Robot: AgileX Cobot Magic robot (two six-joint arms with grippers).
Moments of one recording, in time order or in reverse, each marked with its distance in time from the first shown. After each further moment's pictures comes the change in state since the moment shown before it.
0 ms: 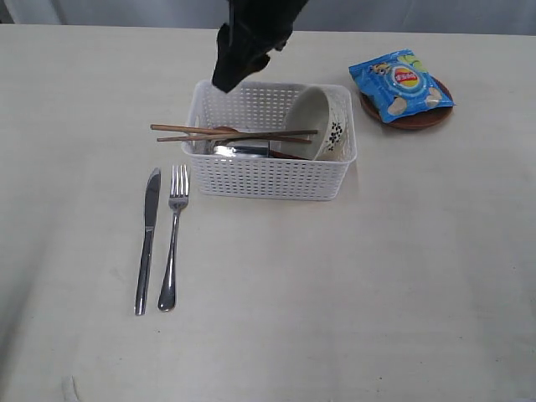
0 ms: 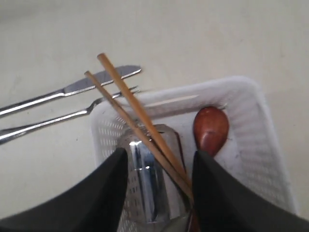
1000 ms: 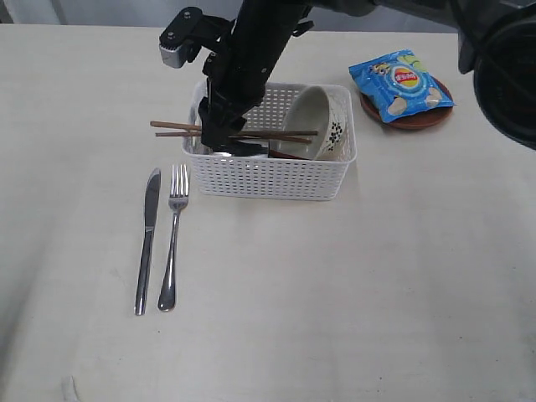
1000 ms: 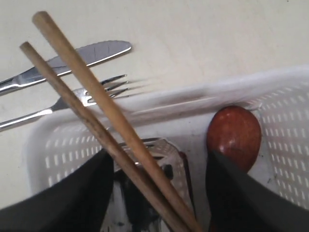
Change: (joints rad) left arm 0.000 0.000 0.000 0.000 0.000 0.000; right arm 0.065 0.165 0.006 -0.061 -0.115 0.021
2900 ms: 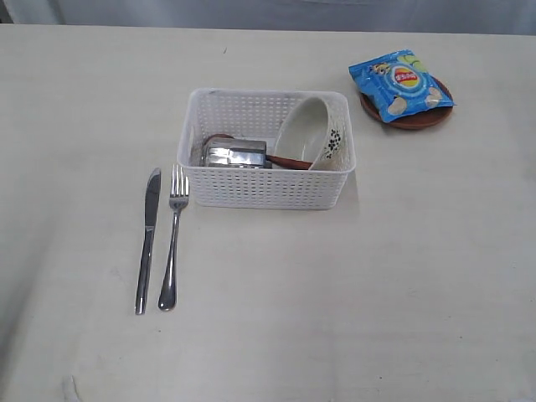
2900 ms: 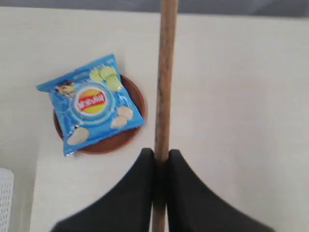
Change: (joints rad) left arm 0.000 0.000 0.000 0.000 0.000 0.000; right arm -0.648 -0.633 0.275 -0.415 -0.002 0.848
